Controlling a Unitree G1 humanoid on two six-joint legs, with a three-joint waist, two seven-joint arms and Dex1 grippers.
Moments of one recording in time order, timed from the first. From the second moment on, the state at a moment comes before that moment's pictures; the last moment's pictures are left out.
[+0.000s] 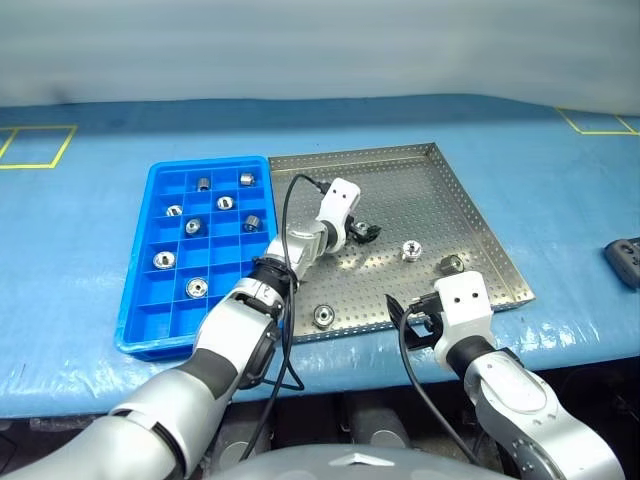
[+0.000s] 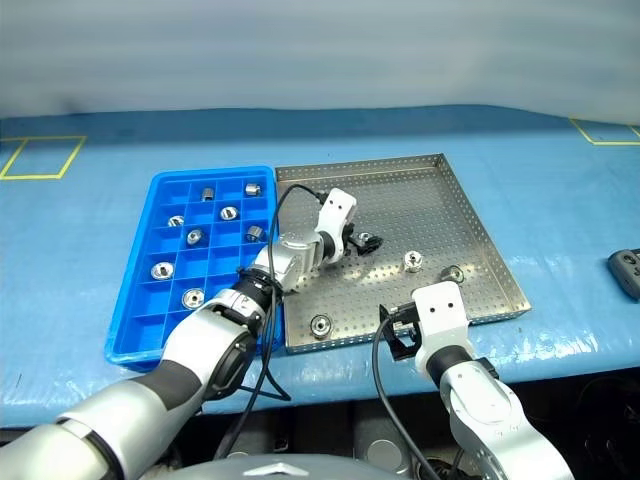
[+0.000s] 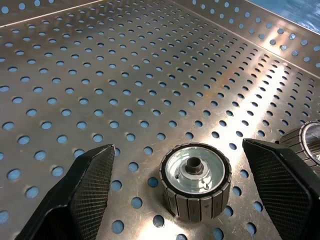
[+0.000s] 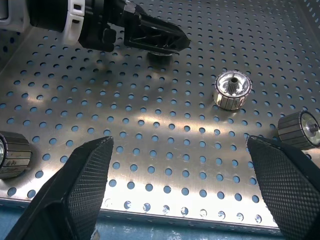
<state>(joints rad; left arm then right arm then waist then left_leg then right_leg) -0.99 -0.13 -0.13 1.10 -0.13 0.24 -0.42 0.30 -0.35 0.05 -1.01 0.30 1.03 -0.03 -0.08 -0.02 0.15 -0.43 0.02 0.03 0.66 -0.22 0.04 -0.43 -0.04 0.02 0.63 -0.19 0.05</state>
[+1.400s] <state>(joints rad) -0.18 0.34 0.10 -0.62 -0.24 0.88 -0.34 -0.33 -0.46 0.41 -0.55 0.28 0.87 0.42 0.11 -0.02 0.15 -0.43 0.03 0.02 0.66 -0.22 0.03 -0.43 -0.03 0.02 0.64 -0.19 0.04</state>
